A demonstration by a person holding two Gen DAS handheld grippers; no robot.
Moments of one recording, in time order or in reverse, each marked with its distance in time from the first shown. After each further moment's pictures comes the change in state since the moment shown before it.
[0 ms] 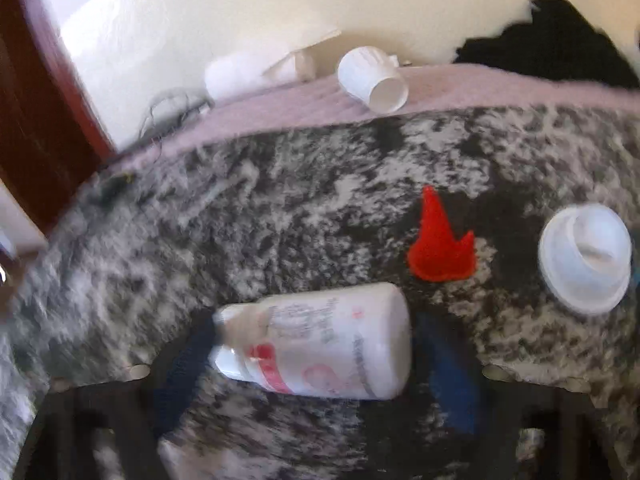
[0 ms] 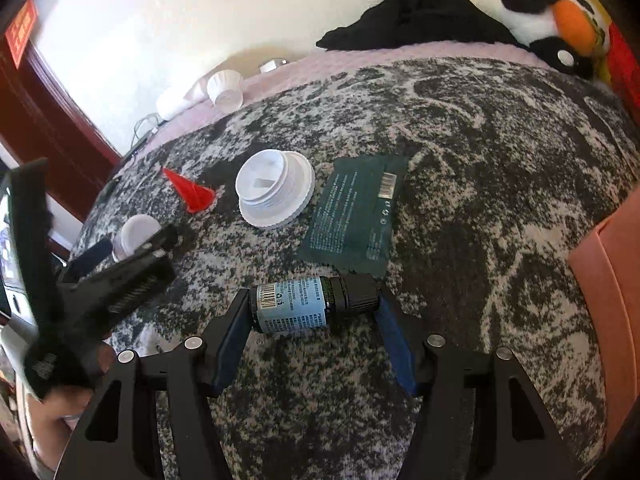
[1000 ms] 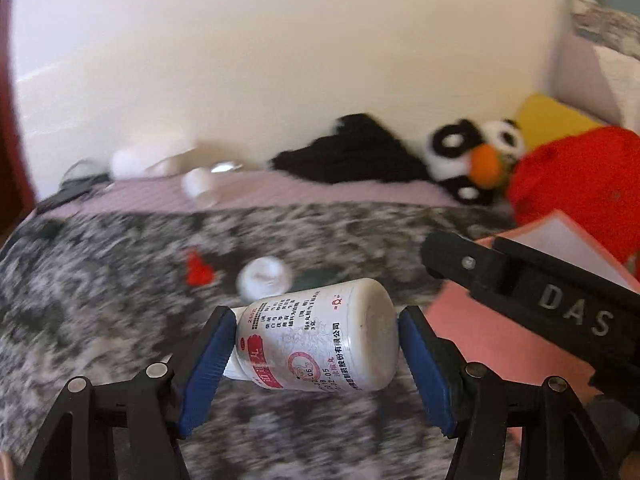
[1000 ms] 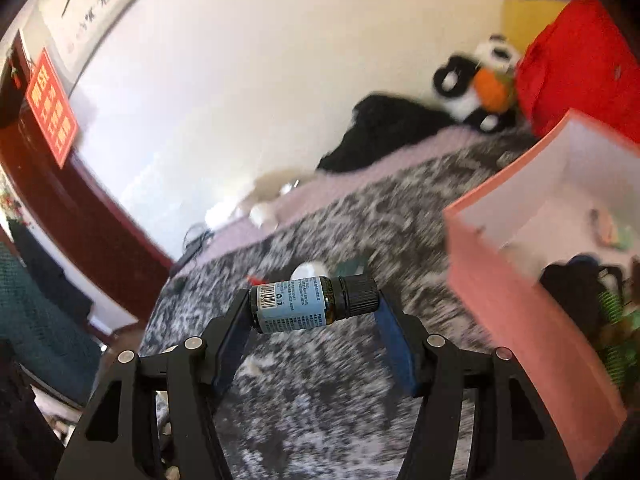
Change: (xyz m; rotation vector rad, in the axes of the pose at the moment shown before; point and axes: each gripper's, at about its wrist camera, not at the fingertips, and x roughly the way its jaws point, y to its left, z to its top) left arm -0.253 -0.062 -0.026 -0.077 -0.211 -0.424; right arm -0.225 -0.028 -0.019 0.159 -0.362 0.057
